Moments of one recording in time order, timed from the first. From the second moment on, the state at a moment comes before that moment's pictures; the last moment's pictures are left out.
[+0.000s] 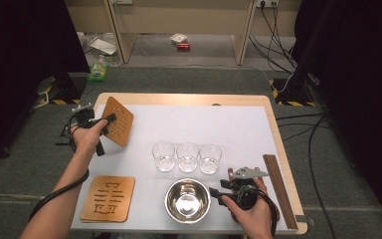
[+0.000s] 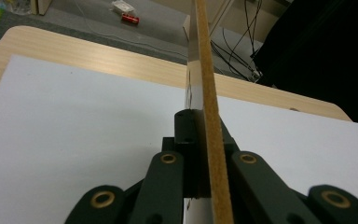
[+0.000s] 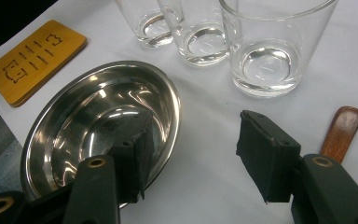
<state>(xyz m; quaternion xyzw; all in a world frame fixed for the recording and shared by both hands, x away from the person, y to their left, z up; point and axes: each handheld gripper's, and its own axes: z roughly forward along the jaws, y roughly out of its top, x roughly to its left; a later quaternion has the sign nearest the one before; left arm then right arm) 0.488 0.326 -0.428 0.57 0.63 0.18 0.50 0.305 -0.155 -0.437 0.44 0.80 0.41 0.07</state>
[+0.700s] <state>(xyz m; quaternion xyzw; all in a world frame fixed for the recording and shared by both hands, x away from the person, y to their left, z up) 0.500 0.323 -0.440 0.57 0.65 0.16 0.49 0.304 -0.154 -0.439 0.44 0.80 0.41 0.06</state>
